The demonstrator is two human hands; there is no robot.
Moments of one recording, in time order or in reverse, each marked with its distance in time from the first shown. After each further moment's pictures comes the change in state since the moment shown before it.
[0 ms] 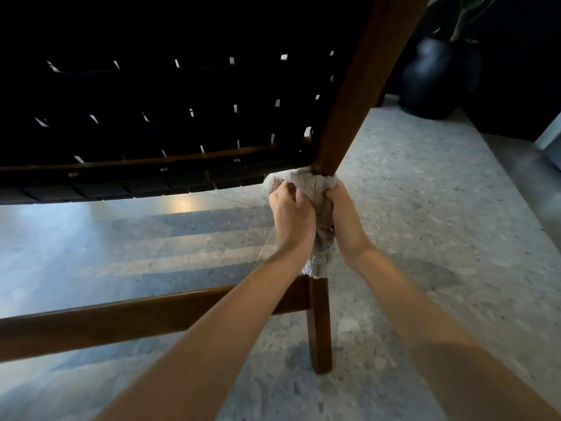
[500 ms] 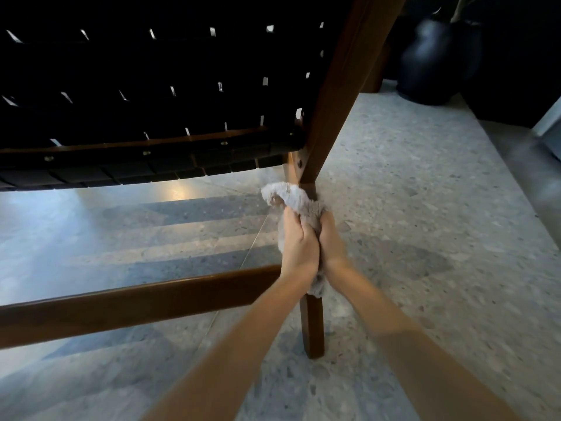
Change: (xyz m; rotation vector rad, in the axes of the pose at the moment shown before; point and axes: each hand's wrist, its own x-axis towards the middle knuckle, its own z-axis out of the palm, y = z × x) left_hand -0.043 -0.051 0.010 -0.156 -0.175 -0.022; right_hand -0.036 0.056 0.010 0.095 0.086 0.306
